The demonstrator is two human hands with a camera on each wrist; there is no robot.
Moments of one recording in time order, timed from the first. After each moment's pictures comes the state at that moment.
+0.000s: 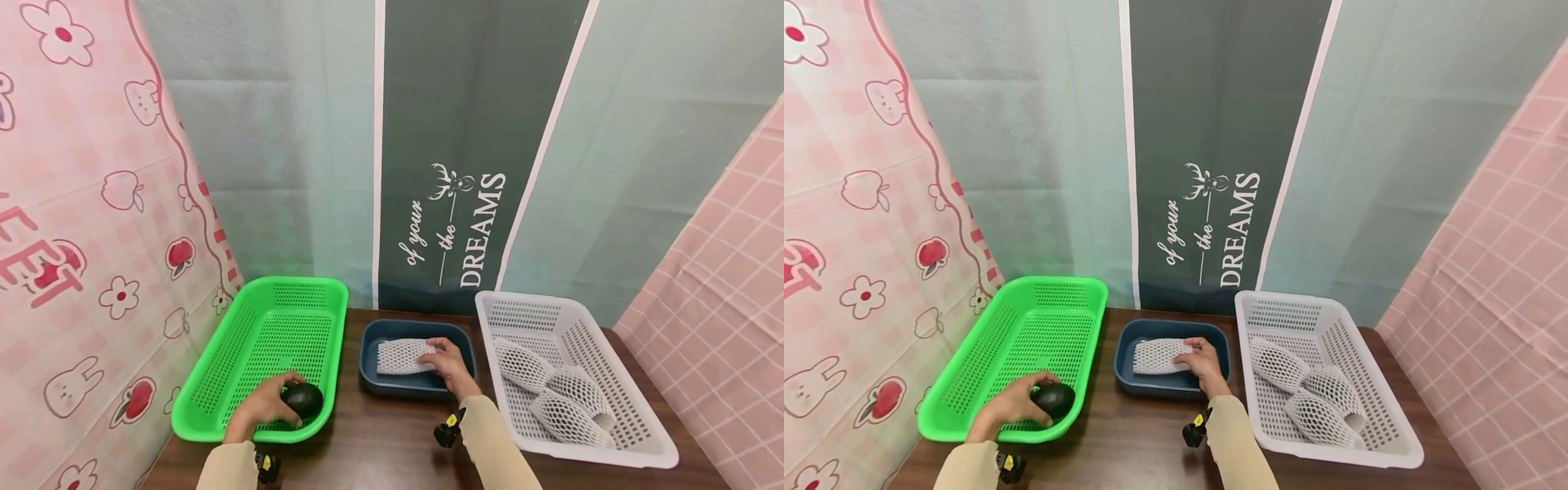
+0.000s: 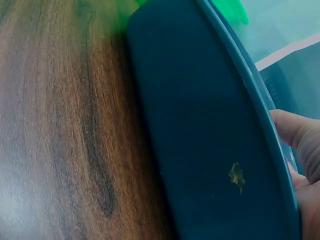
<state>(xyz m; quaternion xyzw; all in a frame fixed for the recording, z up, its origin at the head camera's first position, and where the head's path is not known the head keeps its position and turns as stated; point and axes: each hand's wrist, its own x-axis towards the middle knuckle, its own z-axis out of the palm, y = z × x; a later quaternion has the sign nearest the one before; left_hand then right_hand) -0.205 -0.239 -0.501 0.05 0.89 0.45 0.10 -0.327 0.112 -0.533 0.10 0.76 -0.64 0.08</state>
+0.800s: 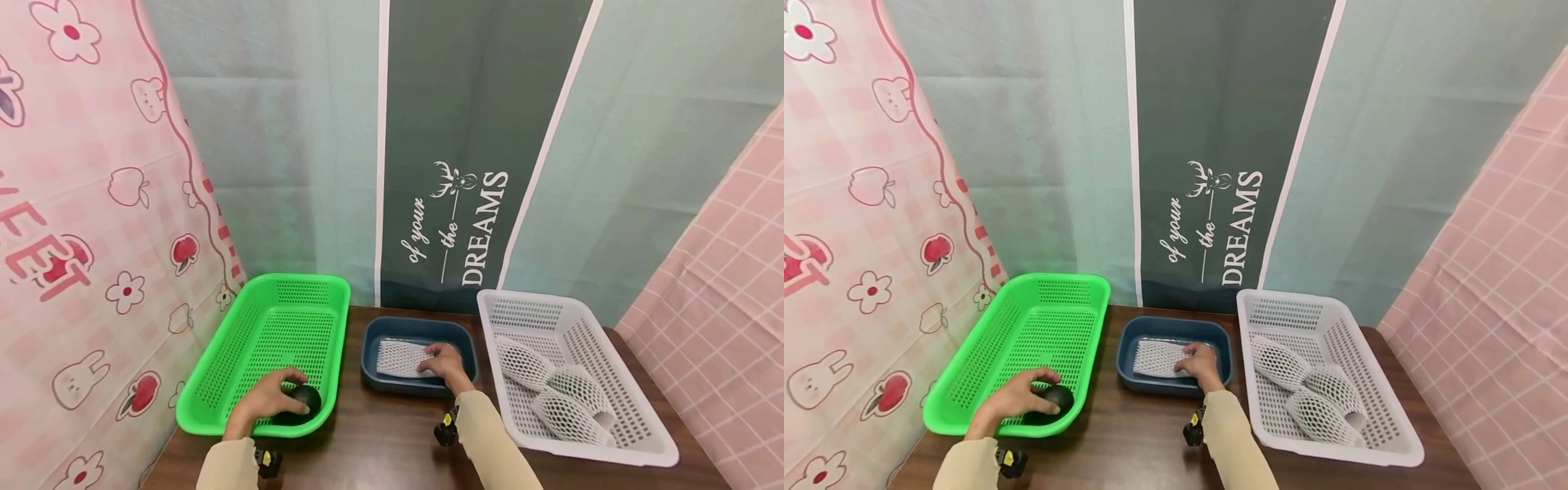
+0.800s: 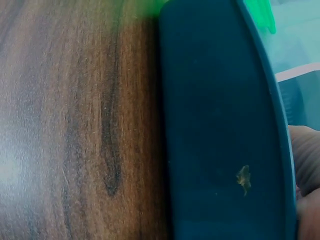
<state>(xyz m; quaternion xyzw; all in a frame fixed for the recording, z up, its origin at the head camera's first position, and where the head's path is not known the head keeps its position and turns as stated) -0.201 -0.240 -0.495 0.09 0.87 0.48 0.09 -0.320 0.109 -0.526 0.05 0.88 -0.46 0.06</state>
